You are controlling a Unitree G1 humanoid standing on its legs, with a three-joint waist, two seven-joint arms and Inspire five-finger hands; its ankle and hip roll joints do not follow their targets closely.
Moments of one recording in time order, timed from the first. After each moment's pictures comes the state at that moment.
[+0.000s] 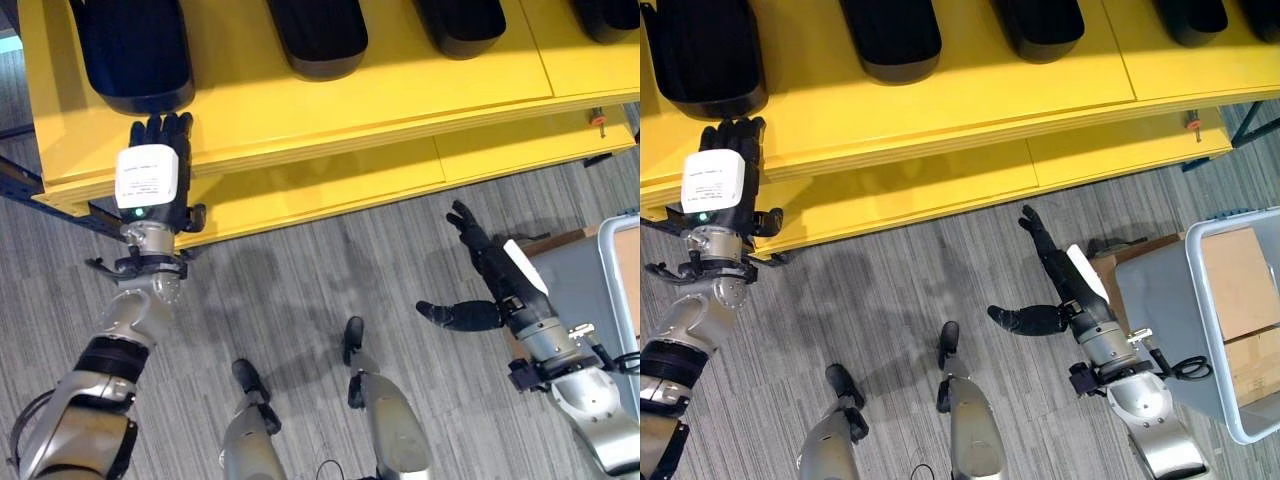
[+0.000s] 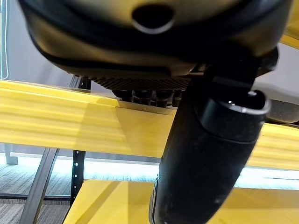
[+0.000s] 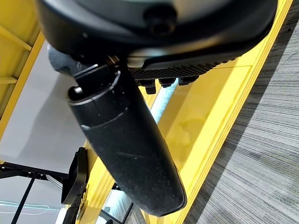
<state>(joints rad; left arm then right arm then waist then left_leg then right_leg) -0.60 0.78 -0.25 0.49 0.65 0.06 0.47 0.15 -0.71 0.04 -0.32 0.20 -0.17 0.00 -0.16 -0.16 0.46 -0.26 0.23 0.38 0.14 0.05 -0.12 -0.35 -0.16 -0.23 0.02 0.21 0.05</state>
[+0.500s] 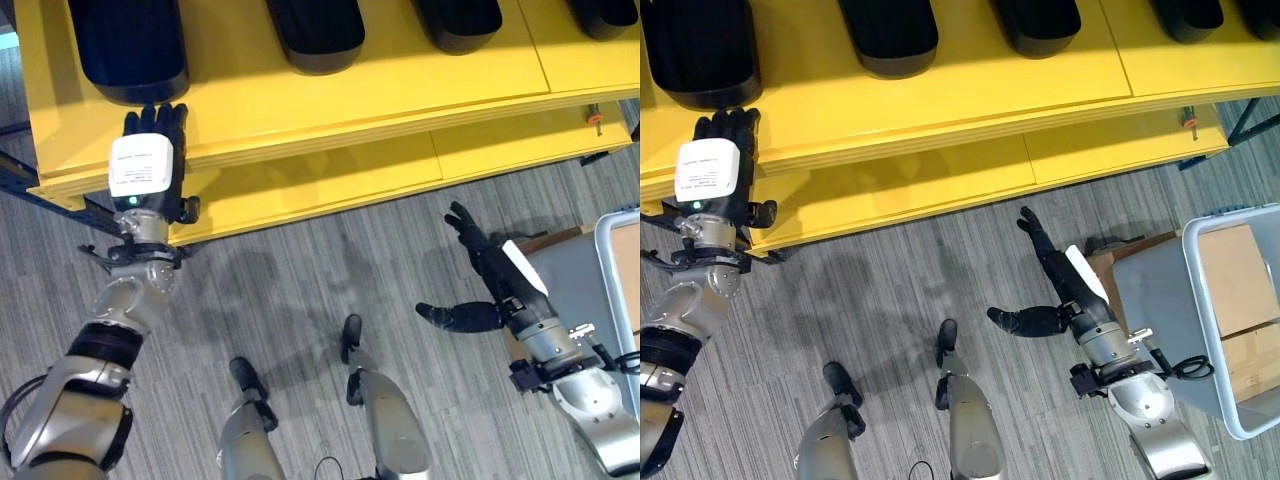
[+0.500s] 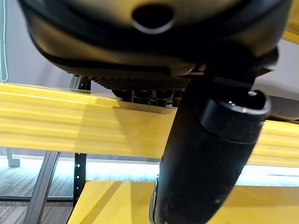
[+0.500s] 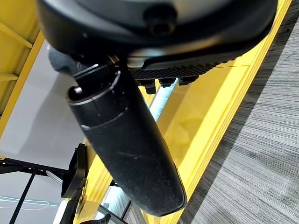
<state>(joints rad) -0.68 0.81 -0.31 0.57 0.63 0.06 0.46 0.16 -0.72 0.04 -0.32 0.20 -0.17 0.02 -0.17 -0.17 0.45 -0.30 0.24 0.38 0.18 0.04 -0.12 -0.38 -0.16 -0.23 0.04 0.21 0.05</state>
